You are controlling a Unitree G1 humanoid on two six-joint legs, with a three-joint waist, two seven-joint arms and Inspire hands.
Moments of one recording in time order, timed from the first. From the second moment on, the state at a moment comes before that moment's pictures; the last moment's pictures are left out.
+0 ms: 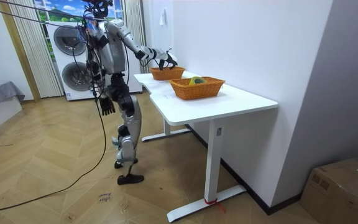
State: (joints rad) left arm 0.28 0.24 0.13 0.93 0.08 0.19 0.16; right arm -0.35 -0.45 0.32 0.24 -0.20 0.16 0.16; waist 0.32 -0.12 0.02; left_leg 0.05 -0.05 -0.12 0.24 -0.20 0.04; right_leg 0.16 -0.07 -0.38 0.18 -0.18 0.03
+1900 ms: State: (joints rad) left arm 0.37 0.19 0.19 0.94 -0.12 0.02 0.19; right arm 0.15 -0.39 -0.51 -0.17 0.49 -0.07 -0.69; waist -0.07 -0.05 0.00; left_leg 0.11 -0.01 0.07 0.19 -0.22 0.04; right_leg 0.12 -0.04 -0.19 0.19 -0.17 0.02
